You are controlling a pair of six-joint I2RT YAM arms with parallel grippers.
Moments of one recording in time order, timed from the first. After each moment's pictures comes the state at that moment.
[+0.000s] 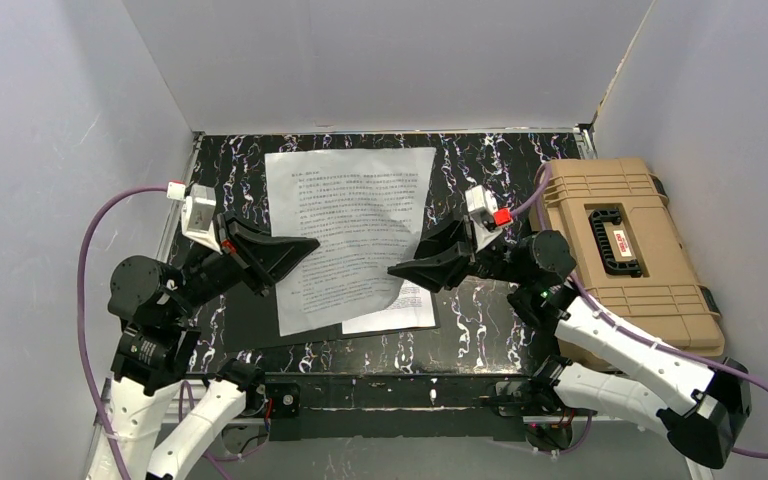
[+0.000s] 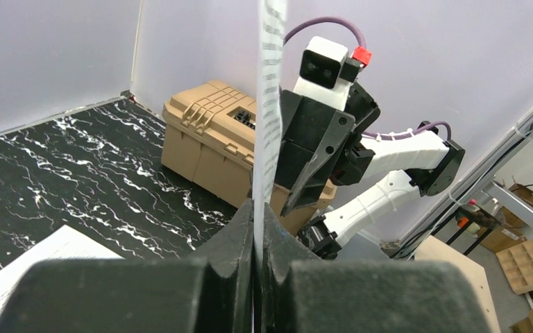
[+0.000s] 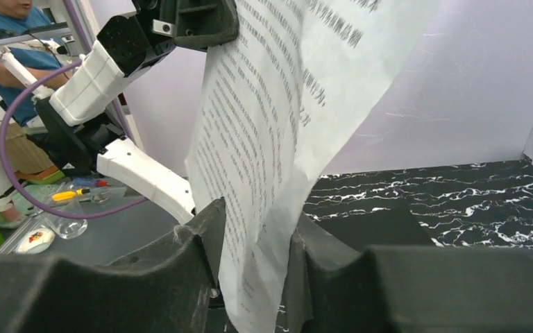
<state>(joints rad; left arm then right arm) -0.38 0.57 1.08 -0.22 0.67 -0.56 0.86 0.92 0.77 0.58 -0.68 0.38</state>
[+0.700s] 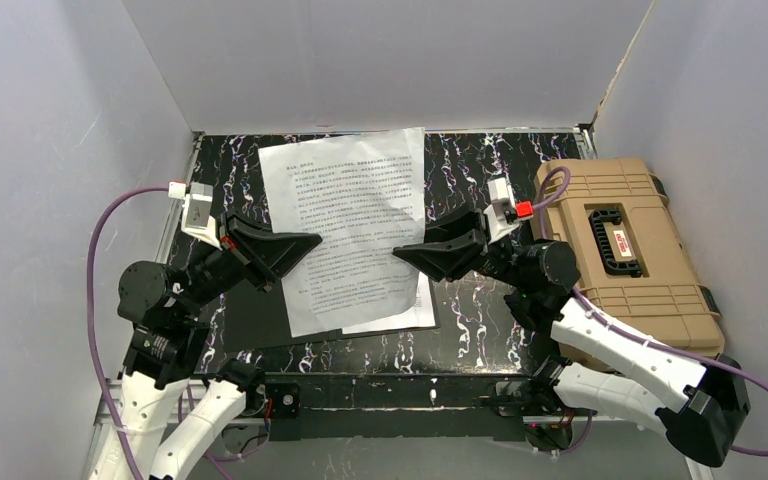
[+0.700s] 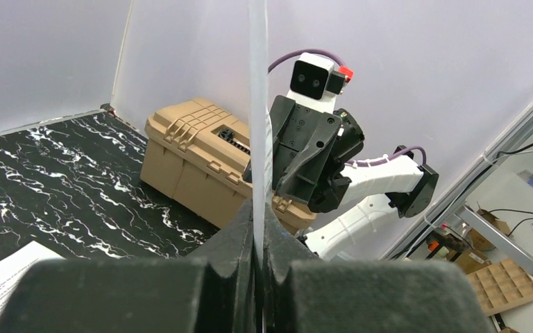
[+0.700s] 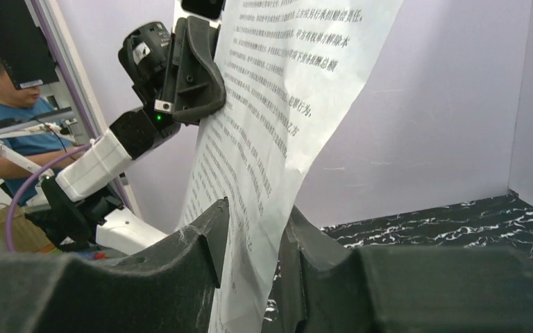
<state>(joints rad) -0.38 0.56 0.99 -0.05 0.64 -0.70 0.86 0.94 0.69 0.84 -0.53 0.54</state>
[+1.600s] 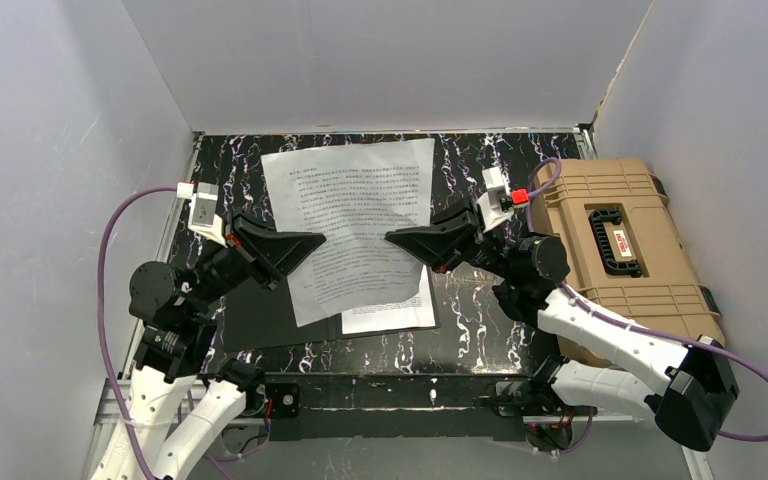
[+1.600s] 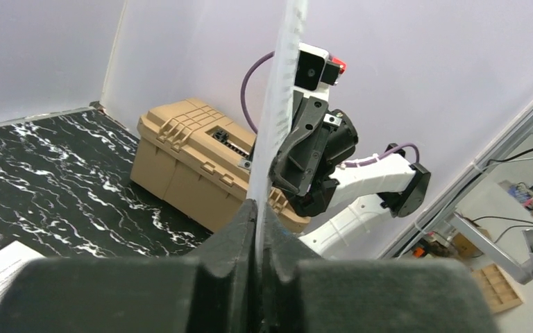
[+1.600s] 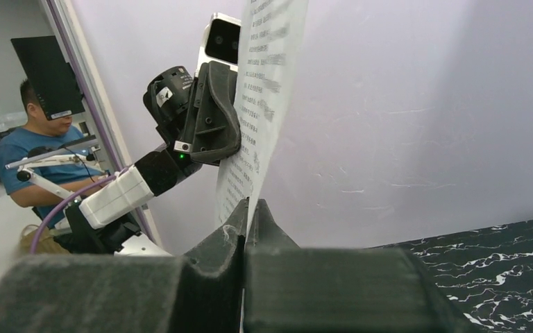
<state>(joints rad) -0.38 0.55 0.91 0.06 0.64 -0.77 0.86 1.05 0.73 1.01 -0.52 0.65</state>
